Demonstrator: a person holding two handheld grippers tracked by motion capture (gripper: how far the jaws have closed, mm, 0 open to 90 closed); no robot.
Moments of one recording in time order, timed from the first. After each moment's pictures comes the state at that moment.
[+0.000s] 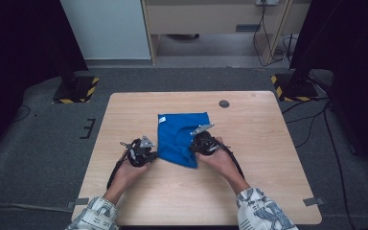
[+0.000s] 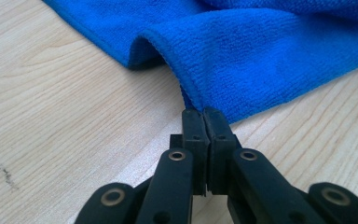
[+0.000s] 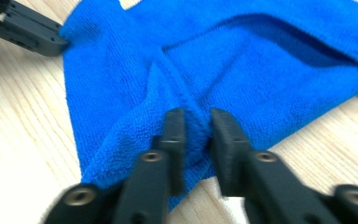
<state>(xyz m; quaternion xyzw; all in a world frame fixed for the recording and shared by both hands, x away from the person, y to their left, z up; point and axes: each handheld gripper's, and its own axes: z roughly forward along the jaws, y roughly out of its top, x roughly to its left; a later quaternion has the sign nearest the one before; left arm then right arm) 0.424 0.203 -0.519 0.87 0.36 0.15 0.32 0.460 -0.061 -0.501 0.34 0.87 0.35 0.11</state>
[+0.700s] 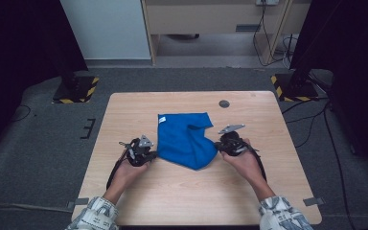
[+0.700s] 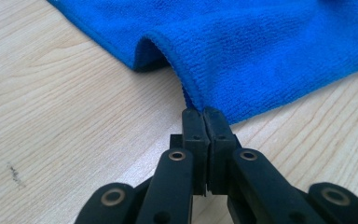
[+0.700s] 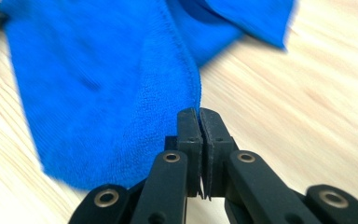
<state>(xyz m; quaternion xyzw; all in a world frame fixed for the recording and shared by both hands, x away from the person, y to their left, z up) 0.425 0.204 -0.517 0.86 0.37 0.14 0.32 0.446 -0.152 -0.489 0.41 0.84 0.34 0.14</state>
